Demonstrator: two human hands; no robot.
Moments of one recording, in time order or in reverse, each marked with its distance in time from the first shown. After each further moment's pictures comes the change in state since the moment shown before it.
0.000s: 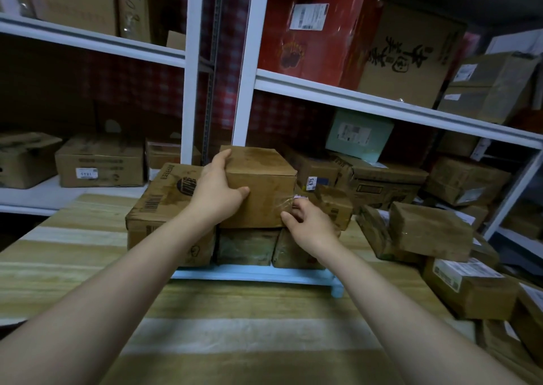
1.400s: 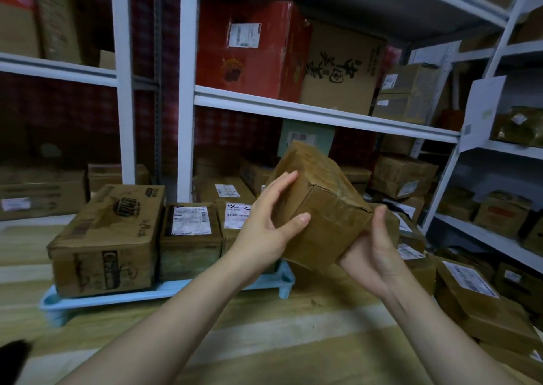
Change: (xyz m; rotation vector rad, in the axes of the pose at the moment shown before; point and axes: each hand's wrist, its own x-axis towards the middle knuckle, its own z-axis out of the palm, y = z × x) left_hand -0.084 0.080 0.114 -0.626 -0.482 0.315; right_hand -0.081 0.099 -0.139 1.385 -0.100 0.020
